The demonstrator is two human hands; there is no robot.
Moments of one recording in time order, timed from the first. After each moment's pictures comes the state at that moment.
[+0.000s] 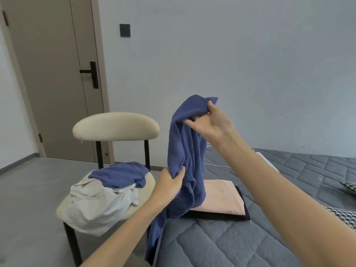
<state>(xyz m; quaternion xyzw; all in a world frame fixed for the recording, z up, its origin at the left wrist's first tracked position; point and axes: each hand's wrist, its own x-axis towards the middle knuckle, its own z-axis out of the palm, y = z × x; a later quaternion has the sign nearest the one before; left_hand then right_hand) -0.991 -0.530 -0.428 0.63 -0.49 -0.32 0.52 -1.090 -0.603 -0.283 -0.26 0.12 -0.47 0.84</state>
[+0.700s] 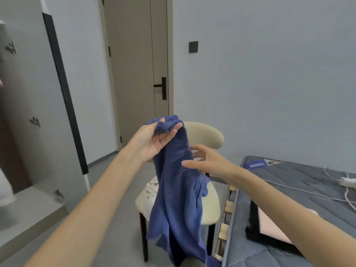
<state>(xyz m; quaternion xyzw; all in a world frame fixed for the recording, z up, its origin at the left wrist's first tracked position) -0.814 -0.422 -0.283 0.37 -0.26 -0.42 0.78 -0.954 -0.549 -0.348 -0.83 0.19 -0.20 0.49</state>
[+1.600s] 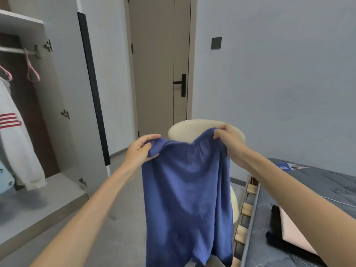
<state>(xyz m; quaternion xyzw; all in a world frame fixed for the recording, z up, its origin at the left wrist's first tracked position) -0.729 -0.381 -0.355 0.67 -0.36 -0.11 0.65 -0.900 -0.563 -0.323 -0.72 0.28 -0.37 0.51</state>
